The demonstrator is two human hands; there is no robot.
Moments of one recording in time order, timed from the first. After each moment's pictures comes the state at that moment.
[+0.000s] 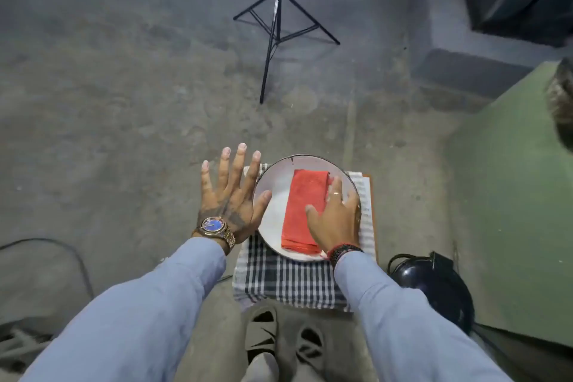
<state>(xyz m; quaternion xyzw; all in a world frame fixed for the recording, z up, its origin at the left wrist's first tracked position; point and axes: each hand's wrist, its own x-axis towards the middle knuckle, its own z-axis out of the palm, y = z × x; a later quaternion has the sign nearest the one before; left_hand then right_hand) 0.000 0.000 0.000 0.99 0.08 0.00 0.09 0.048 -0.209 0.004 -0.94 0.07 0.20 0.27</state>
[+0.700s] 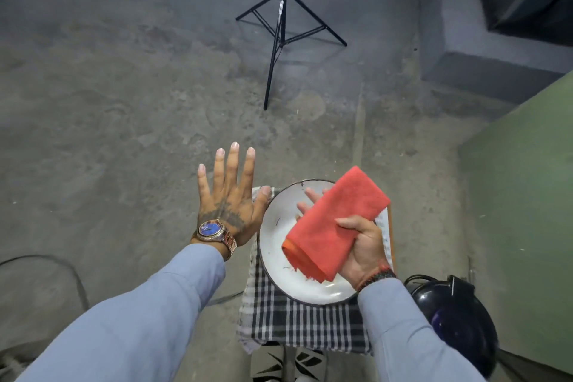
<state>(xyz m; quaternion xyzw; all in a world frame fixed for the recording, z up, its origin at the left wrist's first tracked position) 0.067 0.038 -0.025 0.98 0.14 -0.01 0.10 0.094 -0.207 -0.024 -0.34 0.16 0.36 0.85</state>
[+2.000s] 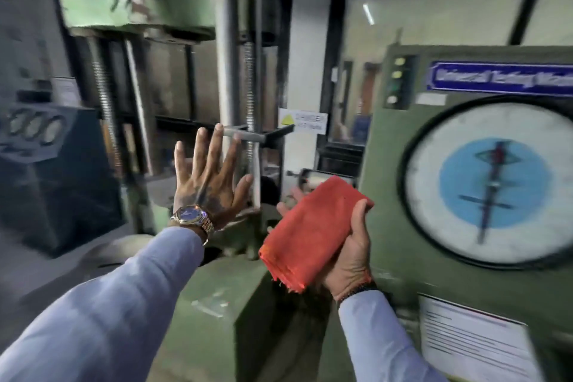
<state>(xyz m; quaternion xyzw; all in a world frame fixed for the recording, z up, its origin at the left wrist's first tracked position) -0.139 -0.680 0.553 0.74 -0.49 0.38 0.24 -0.367 -0.781 0.475 -0.36 -0.15 -0.29 0.88</state>
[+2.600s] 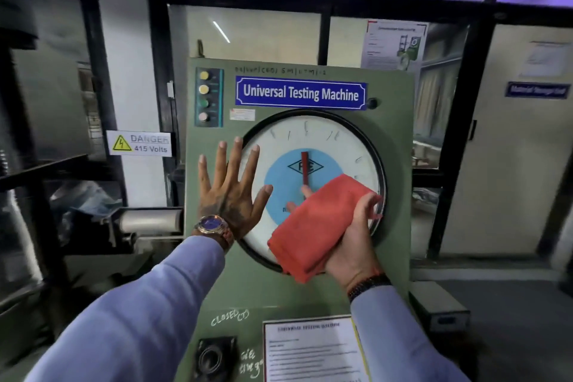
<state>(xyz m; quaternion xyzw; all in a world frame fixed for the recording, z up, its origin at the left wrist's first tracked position) -0.495 -1.011 0.575 0.59 -0.66 0.30 0.35 -0.728 -0.989 0.540 -0.40 0.12 -0.57 0.71</state>
